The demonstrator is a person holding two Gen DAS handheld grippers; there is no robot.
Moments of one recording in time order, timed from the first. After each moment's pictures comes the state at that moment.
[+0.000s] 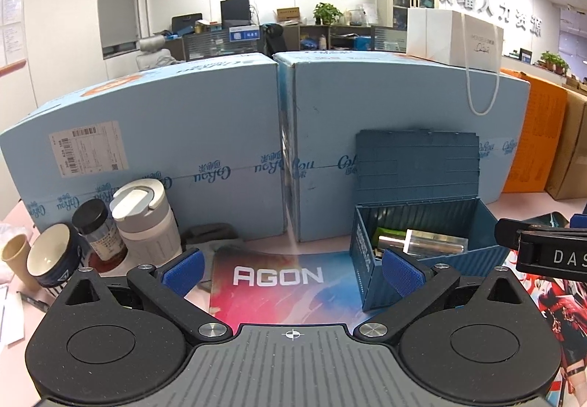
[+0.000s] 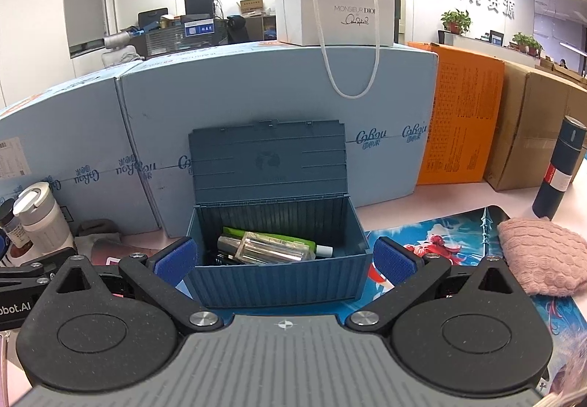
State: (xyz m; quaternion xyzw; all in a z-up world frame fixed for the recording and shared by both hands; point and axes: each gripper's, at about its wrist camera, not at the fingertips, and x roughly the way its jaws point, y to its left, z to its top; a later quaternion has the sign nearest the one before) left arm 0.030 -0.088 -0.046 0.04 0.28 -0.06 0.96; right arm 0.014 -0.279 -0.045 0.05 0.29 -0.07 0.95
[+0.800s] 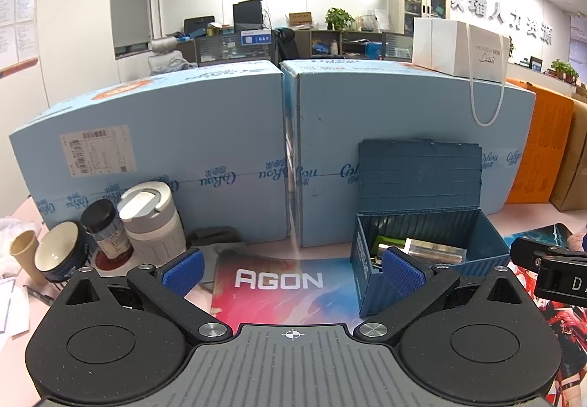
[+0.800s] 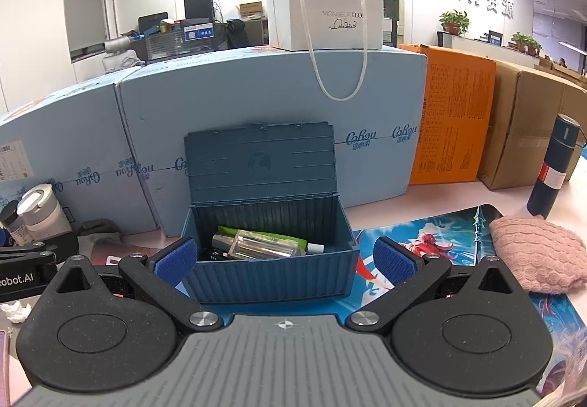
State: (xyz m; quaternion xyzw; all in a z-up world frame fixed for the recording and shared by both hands) left arm 0.020 -0.096 -0.037 0.03 0.28 -0.04 0.96; right arm -0.005 -0.290 -0.039 0.05 0.28 -0.07 0.96
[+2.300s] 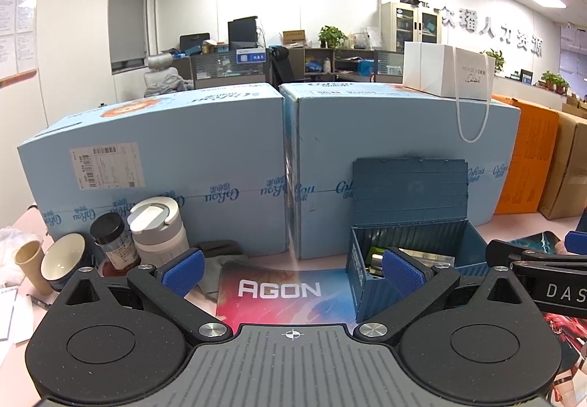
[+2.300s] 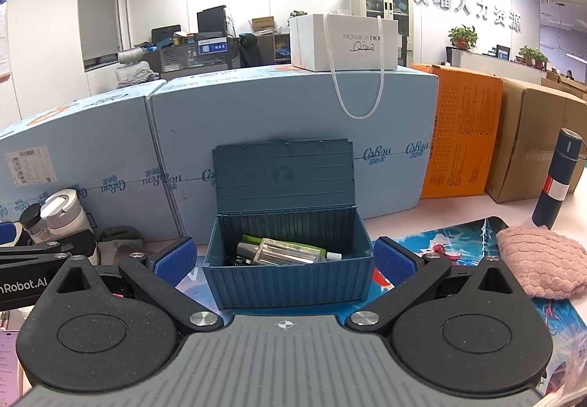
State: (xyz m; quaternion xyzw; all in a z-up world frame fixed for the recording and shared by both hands) left arm -0.003 -0.086 -0.023 0.03 0.25 -0.05 0.97; right arm -0.025 -0.265 -0.026 0.05 0.26 -0.05 0.96
